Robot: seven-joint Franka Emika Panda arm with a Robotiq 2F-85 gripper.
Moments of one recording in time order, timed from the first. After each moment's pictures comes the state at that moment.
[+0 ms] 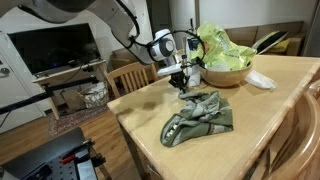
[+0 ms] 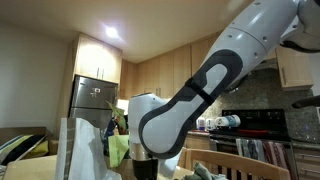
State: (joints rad) arm 0.23 1.00 -0.05 -1.35 -0.28 2.39 -0.02
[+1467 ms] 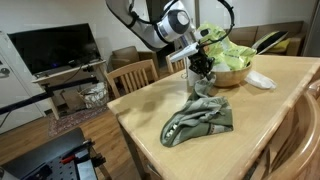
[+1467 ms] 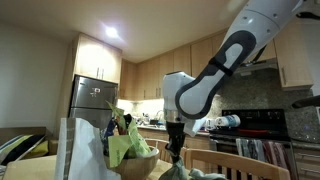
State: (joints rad) arm 0.17 0.72 -0.22 -1.61 -0.34 2.50 0.16
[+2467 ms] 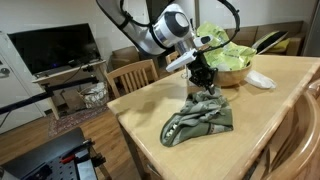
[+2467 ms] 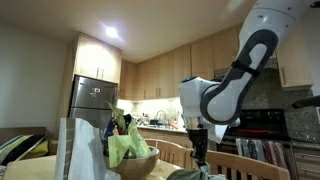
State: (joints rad) arm 0.18 0.61 -0.28 -1.85 -0.47 2.51 0.26
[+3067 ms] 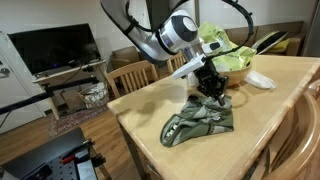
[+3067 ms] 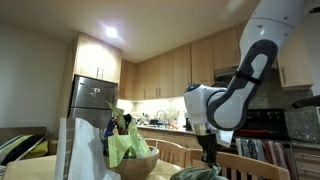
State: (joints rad) arm 0.15 0.65 -0.33 -1.85 -0.52 2.47 0.26
